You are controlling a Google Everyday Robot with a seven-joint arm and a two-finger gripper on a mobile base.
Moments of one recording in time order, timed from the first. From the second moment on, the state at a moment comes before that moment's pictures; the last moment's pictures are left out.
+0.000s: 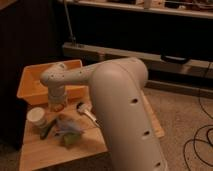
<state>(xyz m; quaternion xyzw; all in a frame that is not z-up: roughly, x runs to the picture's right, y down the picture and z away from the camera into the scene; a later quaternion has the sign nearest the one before) -0.265 0.082 0.804 -0.33 0.09 0.53 0.78</state>
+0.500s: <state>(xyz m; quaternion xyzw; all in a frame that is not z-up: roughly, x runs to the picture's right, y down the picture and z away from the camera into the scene) -0.232 0.031 0.746 -0.33 0.06 0.56 0.75</state>
